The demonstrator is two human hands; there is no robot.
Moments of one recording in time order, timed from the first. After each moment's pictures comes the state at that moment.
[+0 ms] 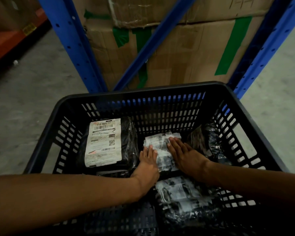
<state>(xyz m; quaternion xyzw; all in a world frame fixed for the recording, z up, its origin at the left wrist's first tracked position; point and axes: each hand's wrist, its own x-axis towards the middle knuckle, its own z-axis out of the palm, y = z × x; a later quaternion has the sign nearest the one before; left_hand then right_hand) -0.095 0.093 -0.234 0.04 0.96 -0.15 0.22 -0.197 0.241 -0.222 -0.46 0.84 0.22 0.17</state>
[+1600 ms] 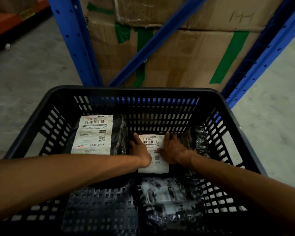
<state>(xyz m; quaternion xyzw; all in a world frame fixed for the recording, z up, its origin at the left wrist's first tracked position) -0.145 0.103 -0.184 -0.37 0.85 0.34 0.17 -0.225 0.203 -0.201 -0.22 0.93 0.04 0.29</state>
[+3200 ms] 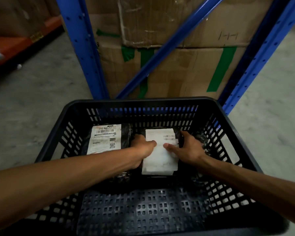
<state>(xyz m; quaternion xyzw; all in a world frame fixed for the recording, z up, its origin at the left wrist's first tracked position) -0.141 0.080 -0.135 -0.35 0.77 0.53 0.10 -0.203 0.235 -0.151 -0.08 0.91 -0.36 0.16</state>
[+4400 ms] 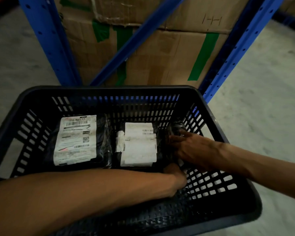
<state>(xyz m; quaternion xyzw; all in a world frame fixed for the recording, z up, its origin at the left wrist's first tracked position) -0.118 0.224 -0.190 -0.22 0.83 0.45 0.25 -0.208 0.297 -0.101 -0.59 0.71 0.36 0.12</state>
